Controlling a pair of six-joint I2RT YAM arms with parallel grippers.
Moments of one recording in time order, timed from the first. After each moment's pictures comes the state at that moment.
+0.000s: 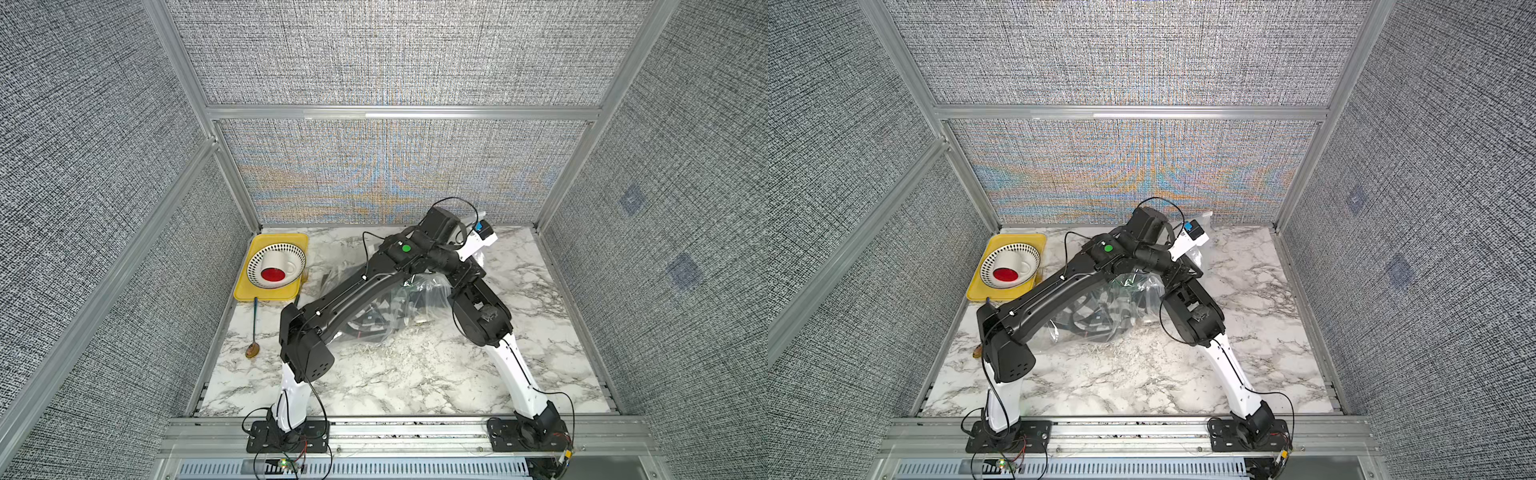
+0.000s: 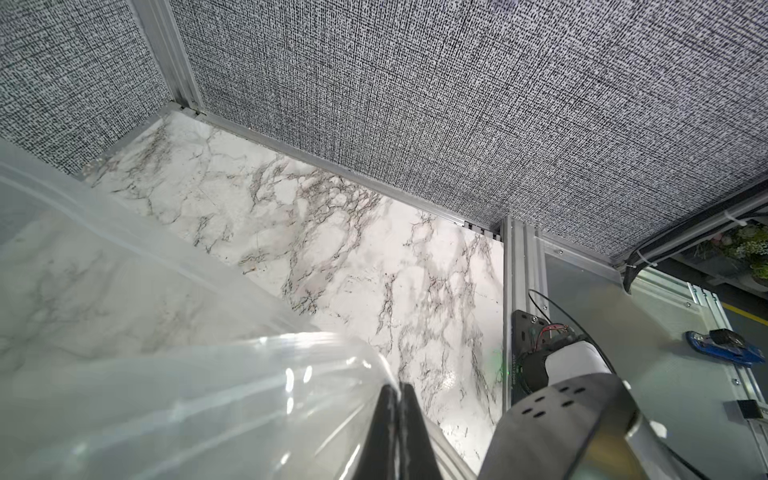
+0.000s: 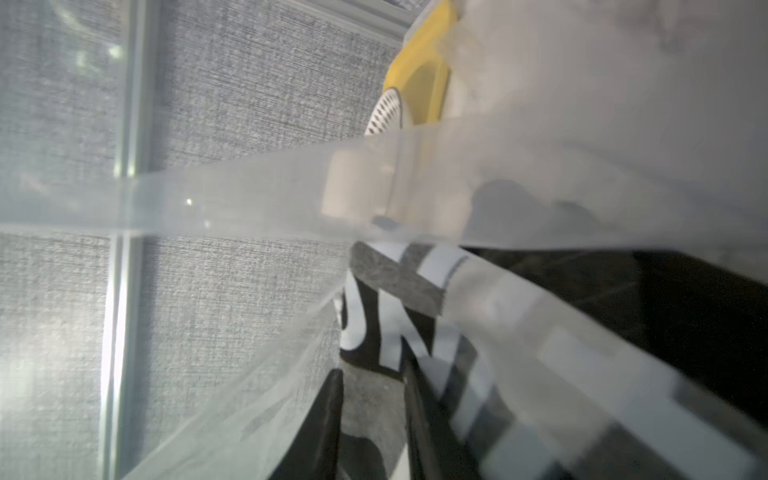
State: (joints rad) left arm -0.94 1.99 2.11 -0.72 0.56 0.02; right arm 0.67 2.44 1.61 0.61 -0.56 1.18
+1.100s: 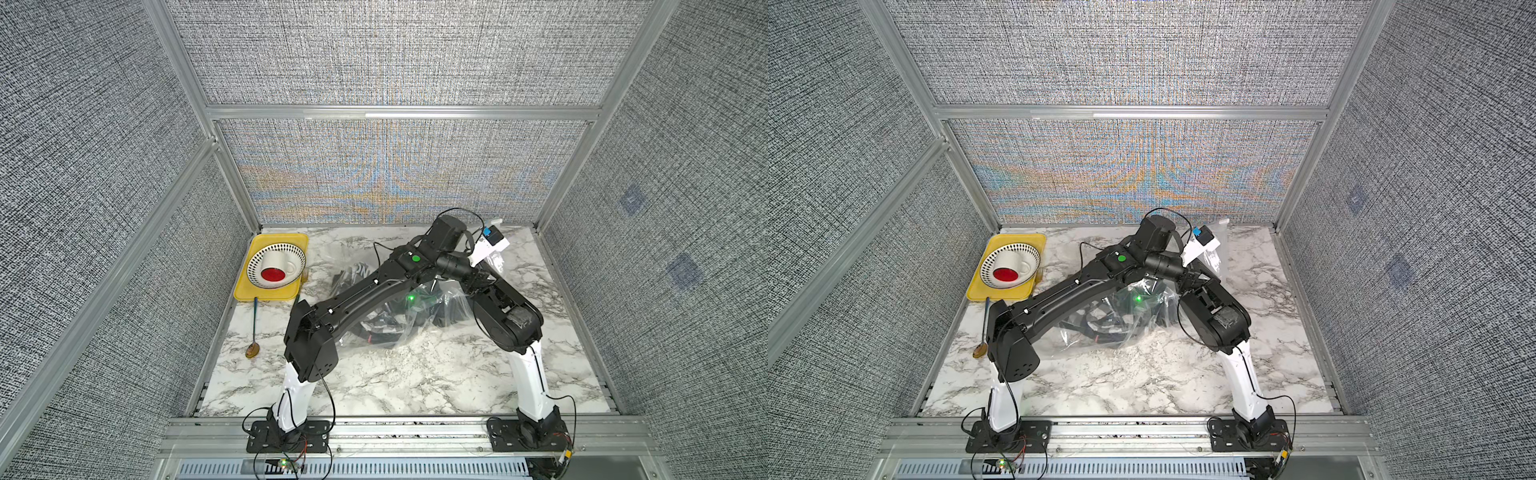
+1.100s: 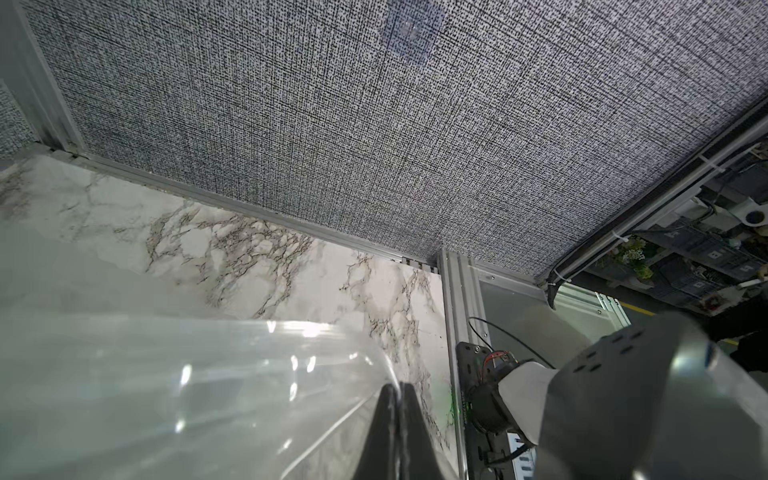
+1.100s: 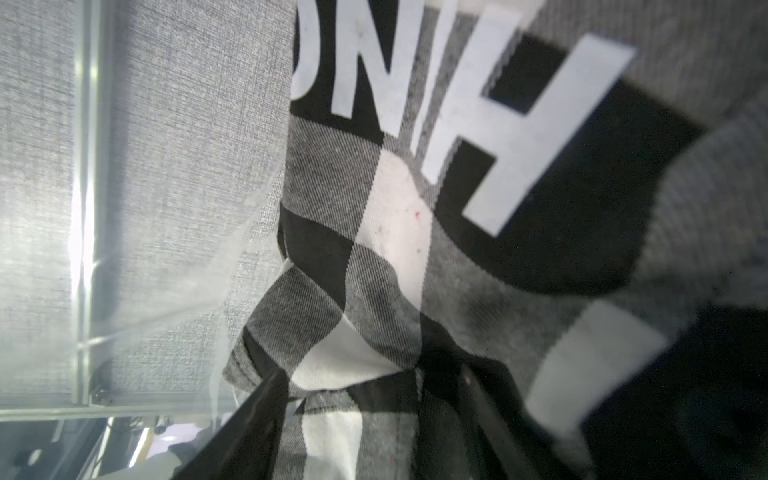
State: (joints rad) left arm -0.96 2.03 2.01 -0.46 0.73 -0.08; right arm 0.62 2.22 1.17 0.72 -0.74 0.94
